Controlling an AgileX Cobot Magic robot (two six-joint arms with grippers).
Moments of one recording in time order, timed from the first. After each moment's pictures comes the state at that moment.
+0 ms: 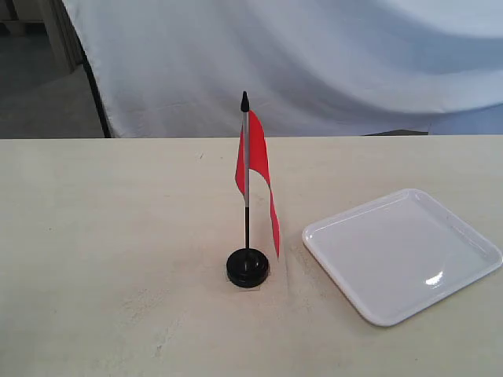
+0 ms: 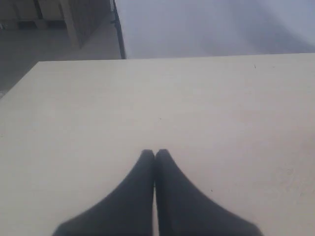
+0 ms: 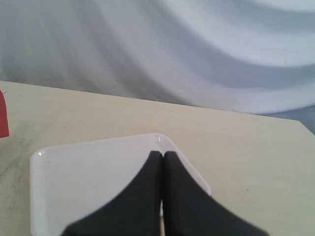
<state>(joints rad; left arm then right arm) 0.01 0.00 0.00 0.03 0.35 0.01 -0.02 0.01 0.00 0.02 0.18 -0.15</state>
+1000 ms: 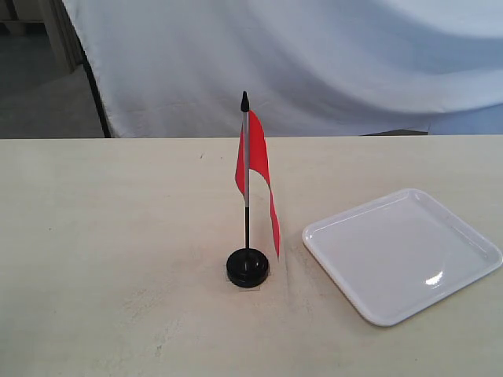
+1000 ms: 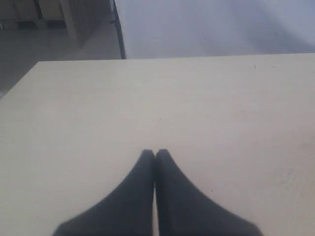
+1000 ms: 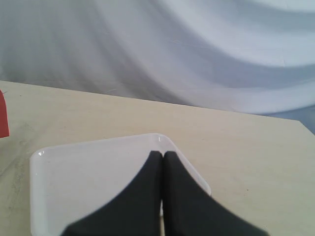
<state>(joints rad) 0.01 0.00 0.00 0.03 0.35 0.01 -0.02 0.01 0.00 0.02 0.18 -0.15</state>
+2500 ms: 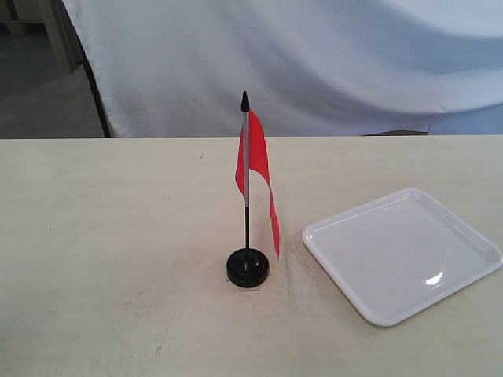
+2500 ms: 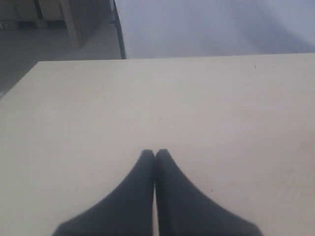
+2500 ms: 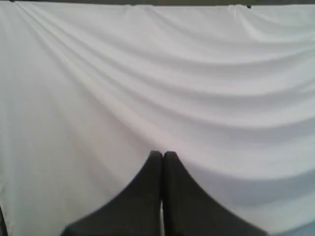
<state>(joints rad) 0.01 0.00 0.00 0.03 0.35 0.01 -0.02 0.30 -0.38 0.15 -0.18 -0.02</state>
